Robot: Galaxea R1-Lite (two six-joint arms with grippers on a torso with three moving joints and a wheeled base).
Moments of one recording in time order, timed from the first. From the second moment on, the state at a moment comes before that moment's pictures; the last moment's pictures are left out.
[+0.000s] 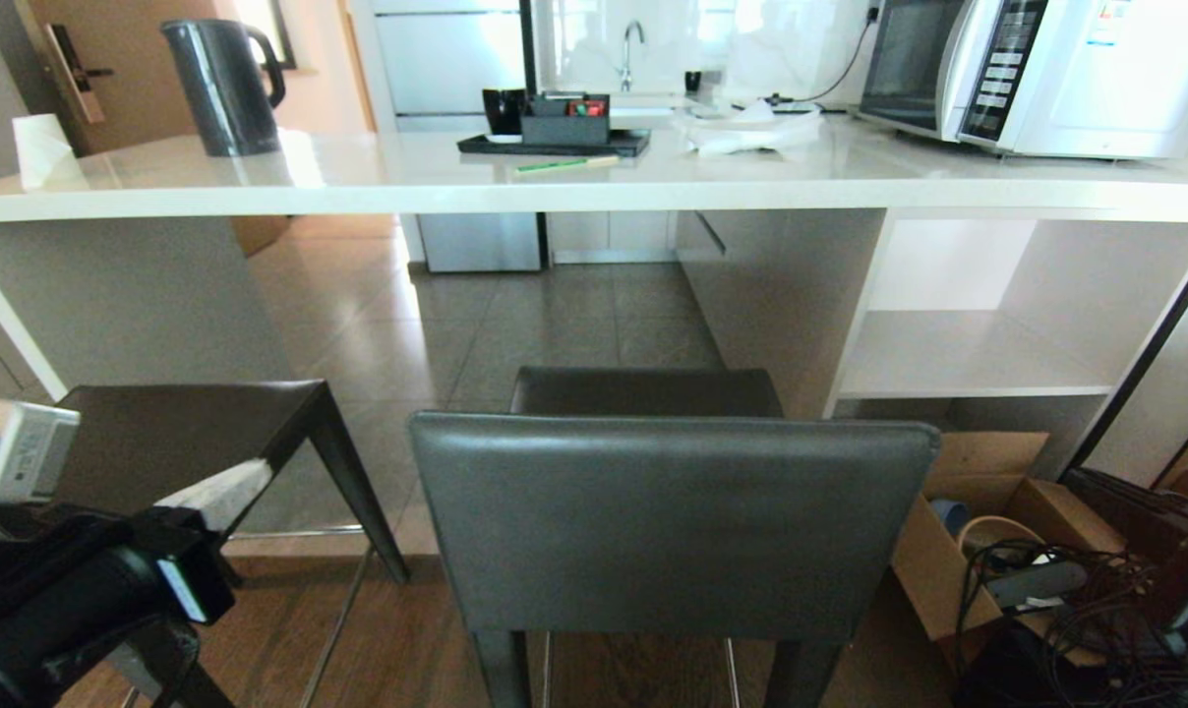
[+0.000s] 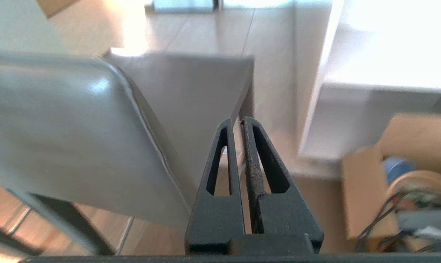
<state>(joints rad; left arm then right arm) -0.33 1.18 -0.23 -0.88 0.06 -0.07 0.08 1.08 -0.19 -0.82 0.16 0.04</state>
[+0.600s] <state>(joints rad) -0.41 1.51 -0.31 -1.01 0.08 -0.08 0.24 1.34 -0.24 -0.98 0.13 0.01</state>
